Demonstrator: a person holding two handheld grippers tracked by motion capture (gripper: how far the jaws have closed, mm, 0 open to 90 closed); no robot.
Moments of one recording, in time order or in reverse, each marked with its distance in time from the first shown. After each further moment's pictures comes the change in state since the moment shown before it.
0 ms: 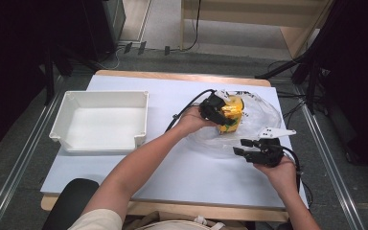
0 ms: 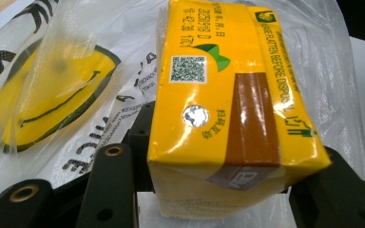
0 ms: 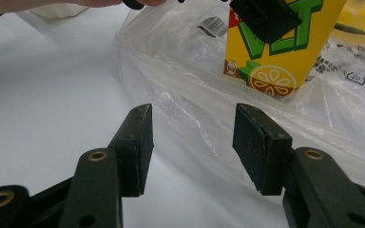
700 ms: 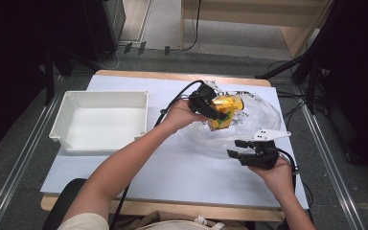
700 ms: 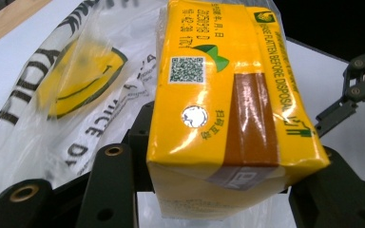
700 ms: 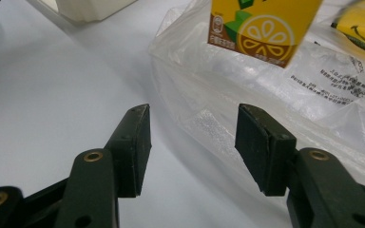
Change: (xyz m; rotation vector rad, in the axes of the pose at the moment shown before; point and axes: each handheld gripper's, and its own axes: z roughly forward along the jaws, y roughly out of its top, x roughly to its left) left arm -0.013 0.010 -0.067 0.013 0.006 -0.050; right arm 0.022 0.008 0.002 -0.012 0.035 -0.060
